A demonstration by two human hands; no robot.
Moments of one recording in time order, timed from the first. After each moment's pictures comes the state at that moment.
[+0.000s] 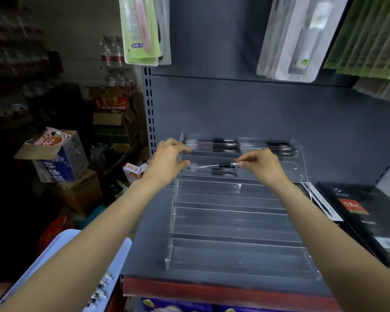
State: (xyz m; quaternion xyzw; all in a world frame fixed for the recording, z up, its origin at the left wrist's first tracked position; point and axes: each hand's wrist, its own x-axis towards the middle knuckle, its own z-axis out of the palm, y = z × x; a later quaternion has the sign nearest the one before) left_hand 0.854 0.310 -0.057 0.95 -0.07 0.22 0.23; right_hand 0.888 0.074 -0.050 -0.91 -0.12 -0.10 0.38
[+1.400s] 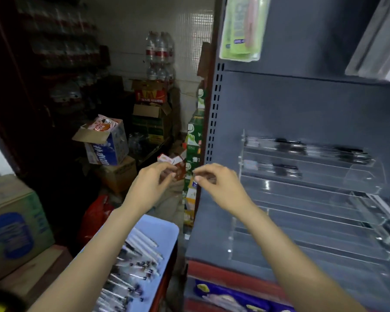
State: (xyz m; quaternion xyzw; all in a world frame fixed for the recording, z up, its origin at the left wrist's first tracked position) left_hand 0.753 0.452 -0.103 0.92 0.01 0.25 0.29; right_hand 0.797 0.270 -0.076 -0.86 -0.33 -0.03 0.38
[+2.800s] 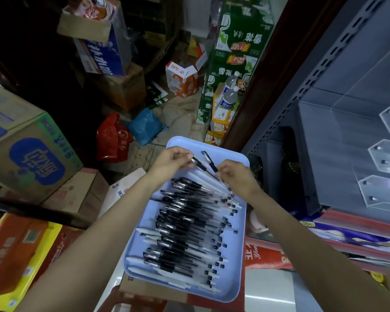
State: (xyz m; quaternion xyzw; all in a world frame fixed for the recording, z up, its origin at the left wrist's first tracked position) left_hand 0.726 0.647 -0.286 0.69 0.15 -0.08 0.70; right_hand 0.760 0.454 -0.277 -0.90 -0.11 0.22 0.36
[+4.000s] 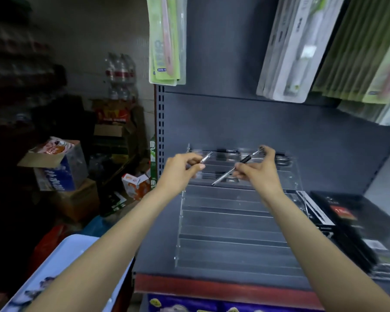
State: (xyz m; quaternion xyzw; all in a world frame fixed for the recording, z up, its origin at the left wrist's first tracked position) left_hand 0.808 0.295 -0.040 0.86 -0.09 0.23 0.44; right_hand 0.831 0.105 -0.035 -0.72 -0.08 -0.11 0.68
